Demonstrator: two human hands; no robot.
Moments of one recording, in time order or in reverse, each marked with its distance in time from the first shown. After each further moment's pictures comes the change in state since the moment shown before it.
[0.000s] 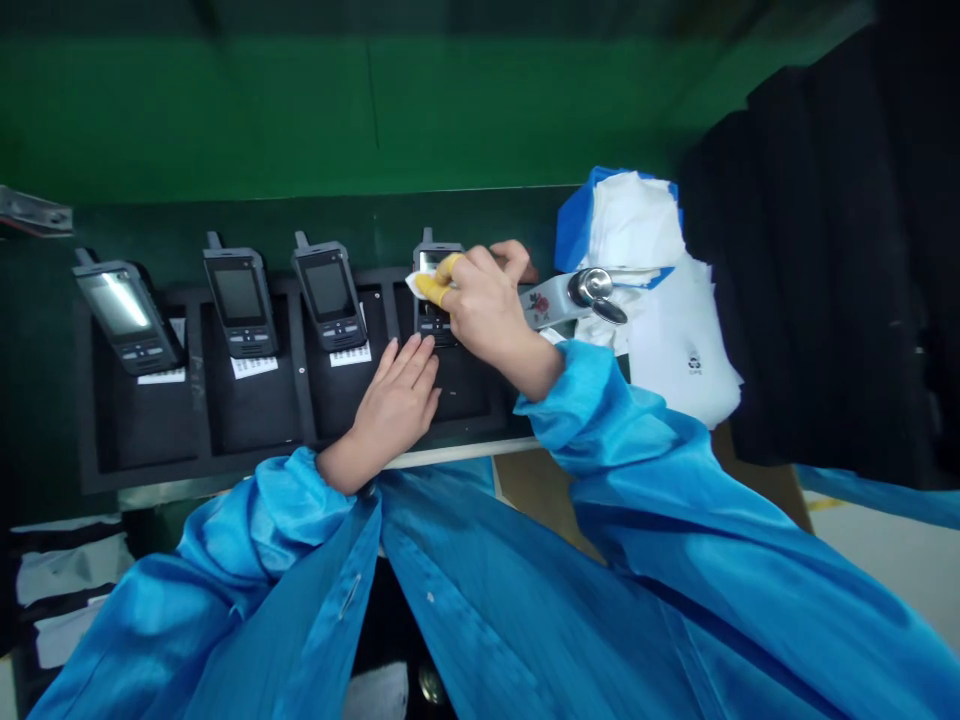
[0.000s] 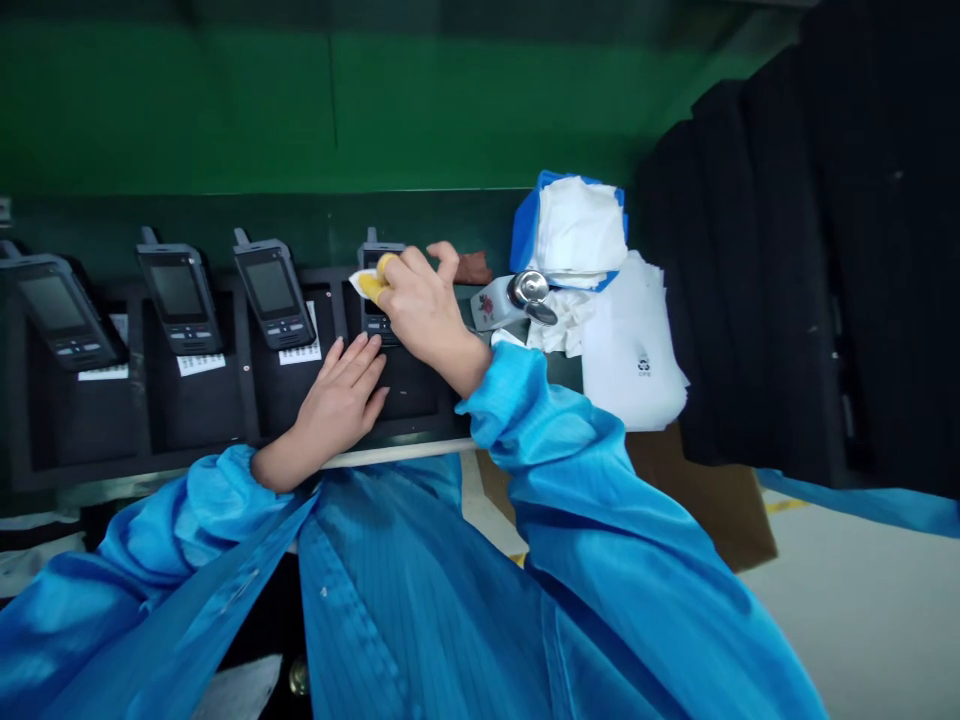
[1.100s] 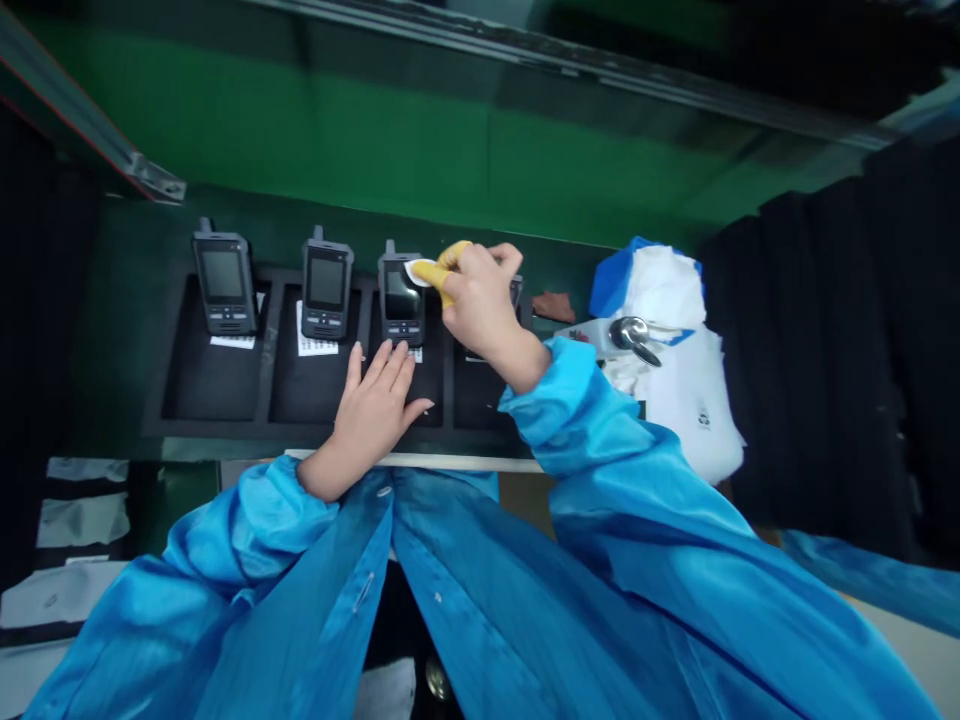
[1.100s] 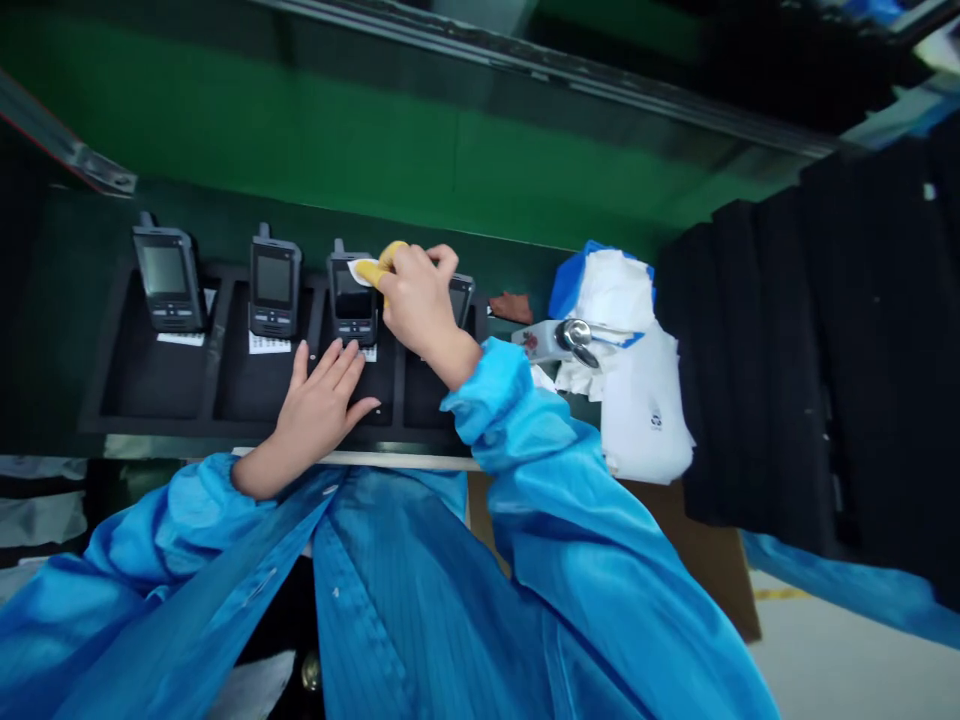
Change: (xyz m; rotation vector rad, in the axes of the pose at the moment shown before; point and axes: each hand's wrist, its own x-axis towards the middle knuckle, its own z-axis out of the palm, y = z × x) left_hand -0.049 -0.026 -0.045 0.128 -0.024 -0.282; right_hand 0.057 -0.057 0.002 0.134 0.067 -0.040
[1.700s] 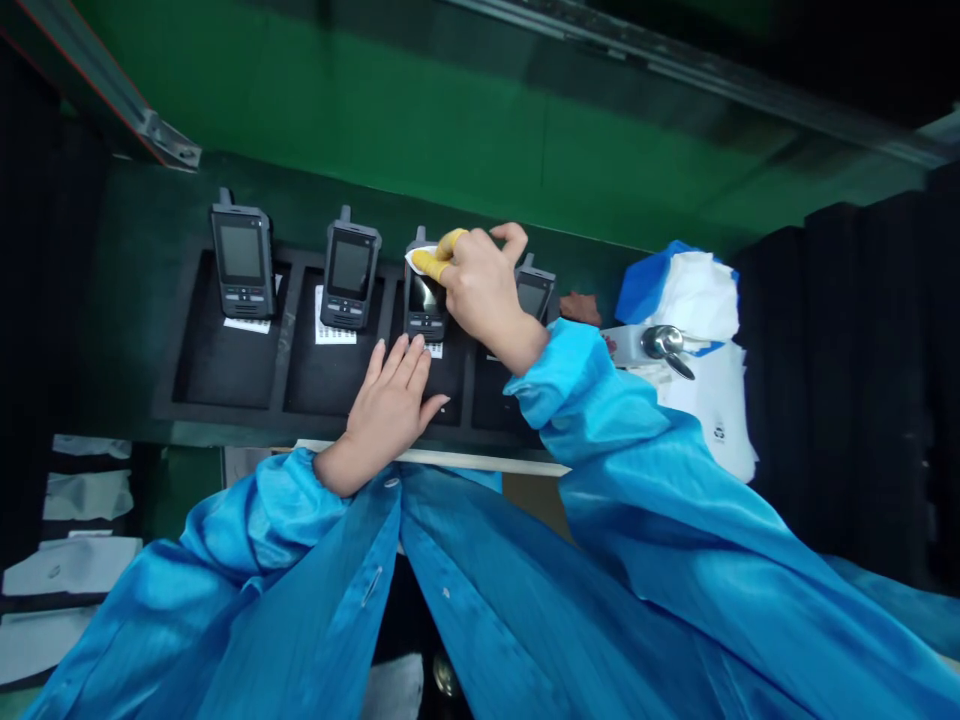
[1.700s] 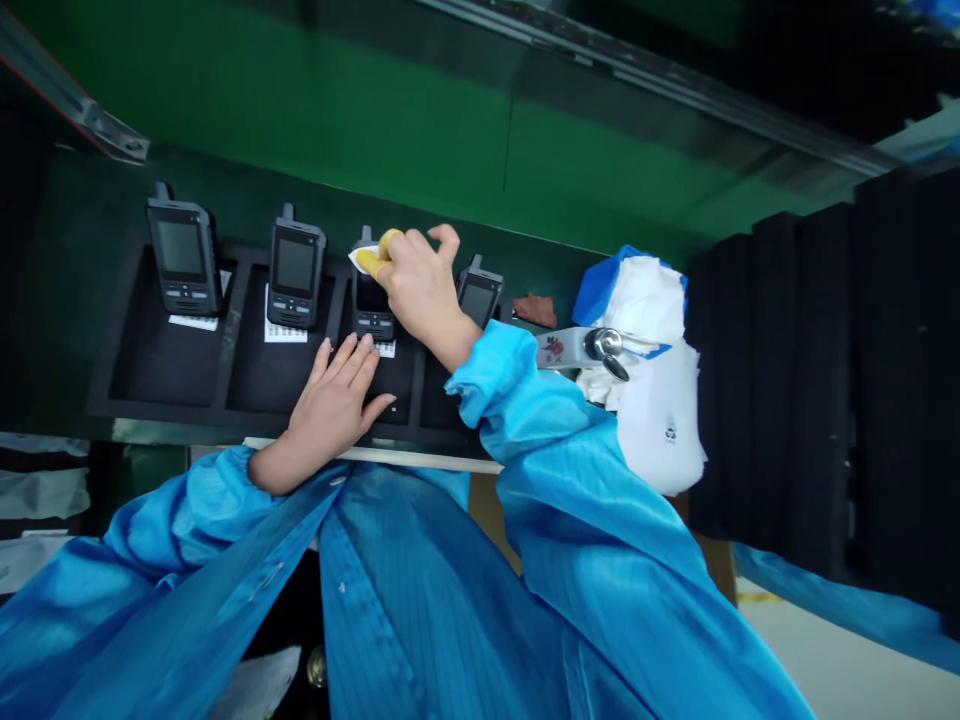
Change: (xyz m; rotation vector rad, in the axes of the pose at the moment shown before) left_hand -0.006 -0.003 0.011 -0.027 0.025 -0.024; right_hand 0.011 -0.019 0.014 -0.105 -0.134 -0.131
